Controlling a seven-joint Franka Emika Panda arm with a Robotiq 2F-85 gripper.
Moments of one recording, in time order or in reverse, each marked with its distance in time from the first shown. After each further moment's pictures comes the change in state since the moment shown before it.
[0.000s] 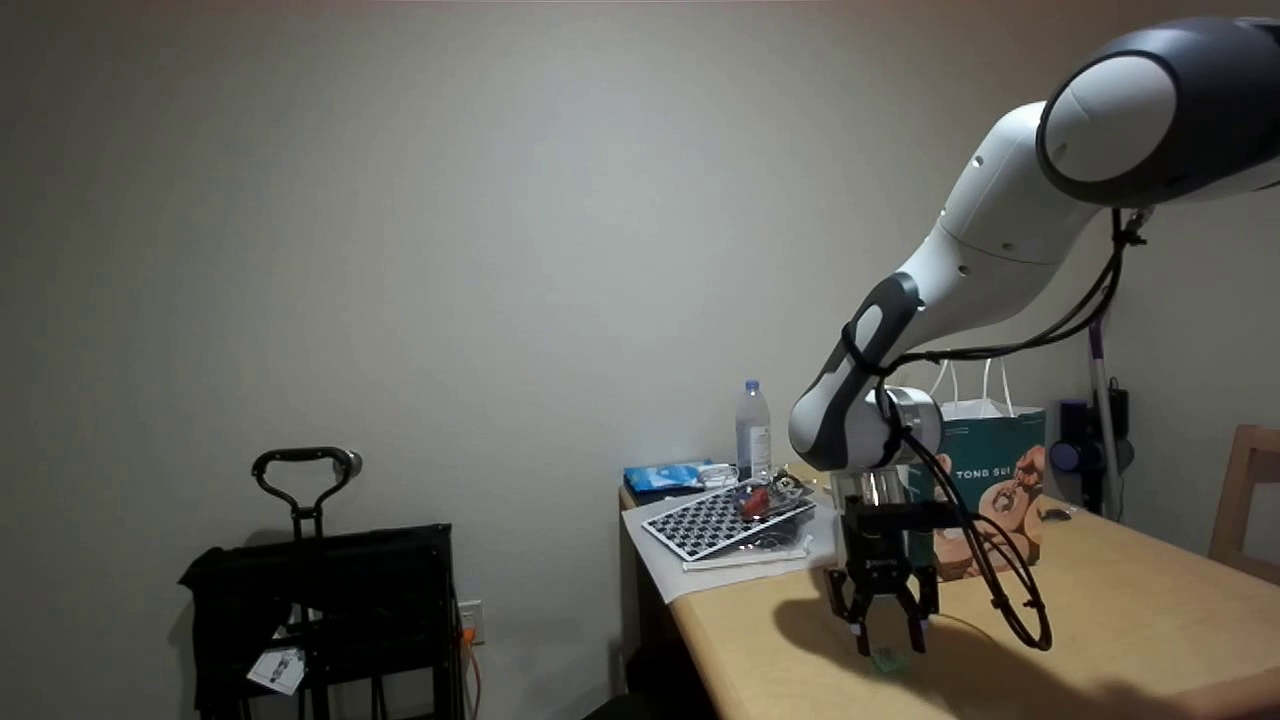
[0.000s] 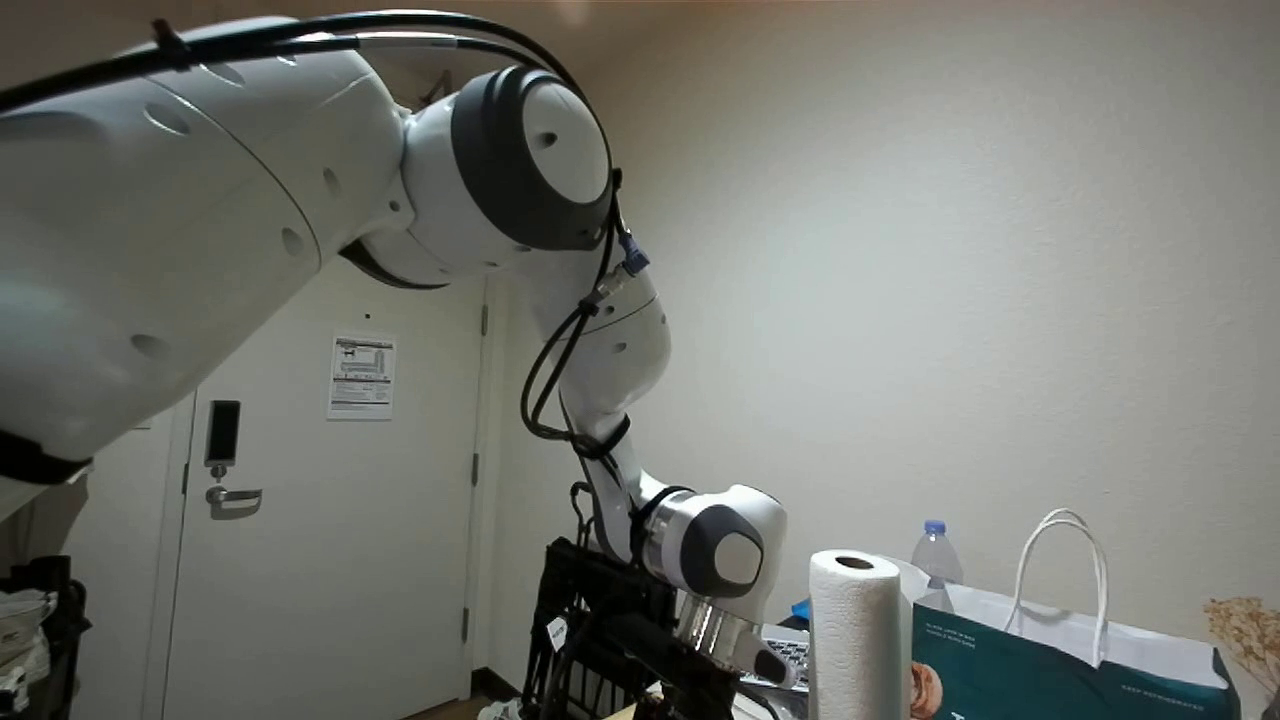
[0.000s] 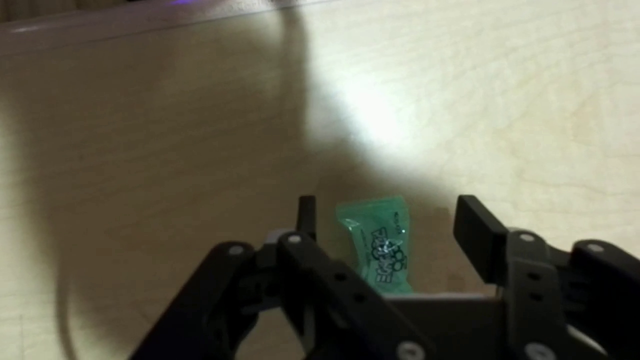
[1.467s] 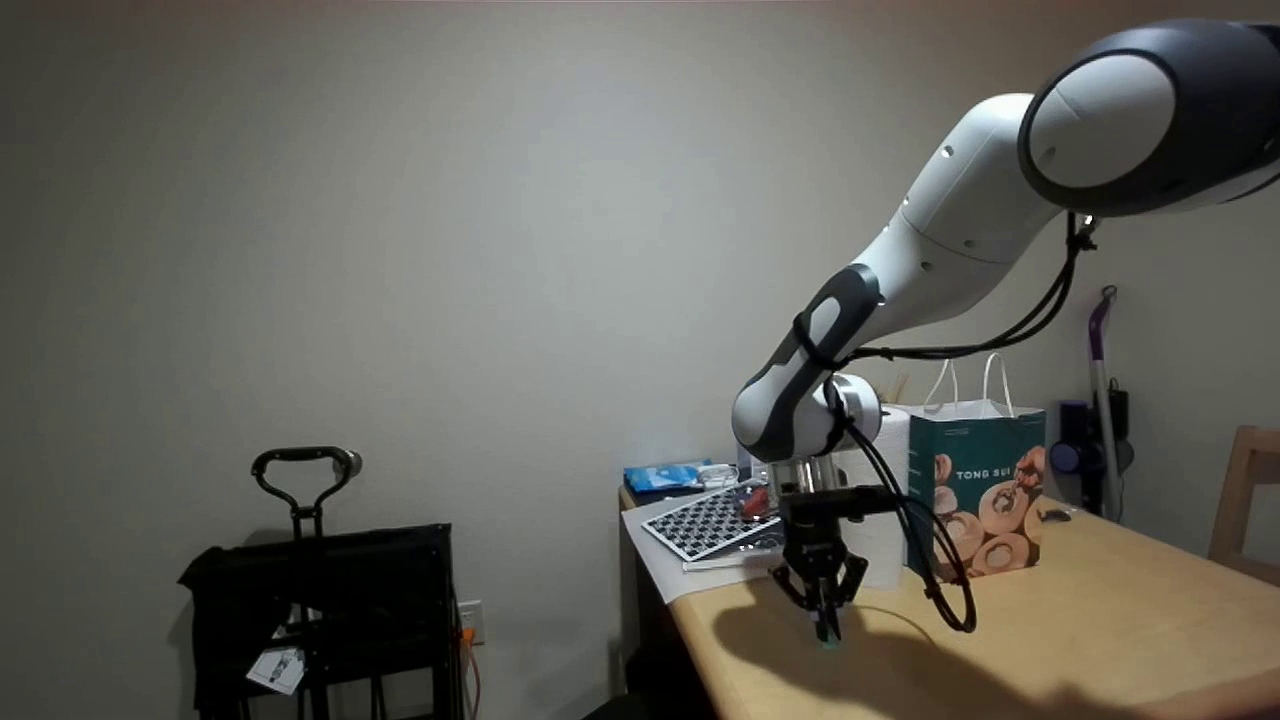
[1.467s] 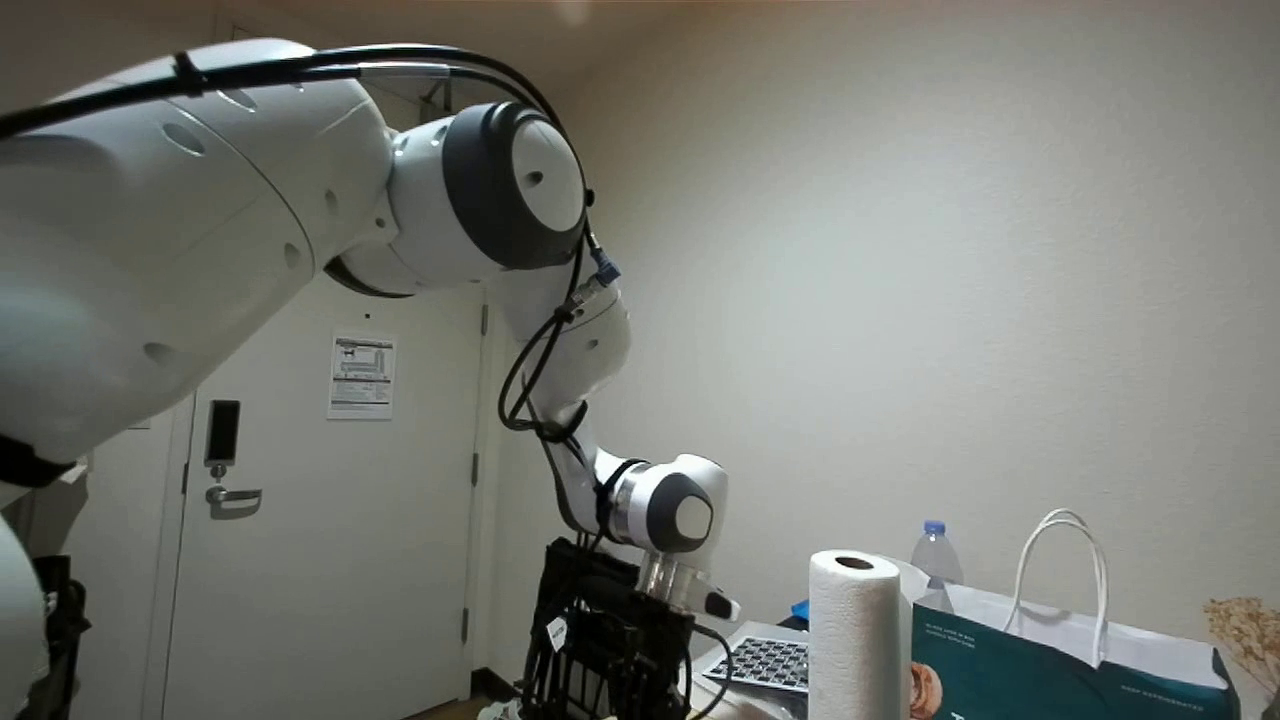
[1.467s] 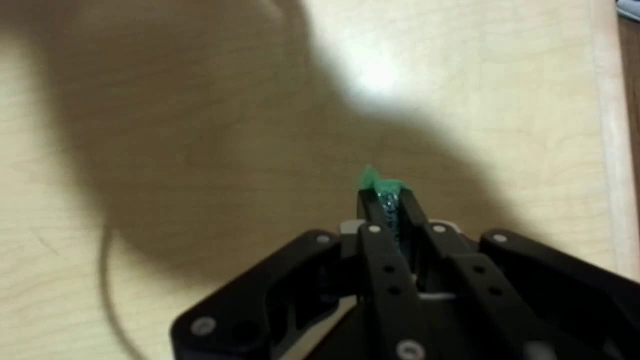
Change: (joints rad) arm 0.109 0.020 0.021 0.121 -0.065 -0.032 0.123
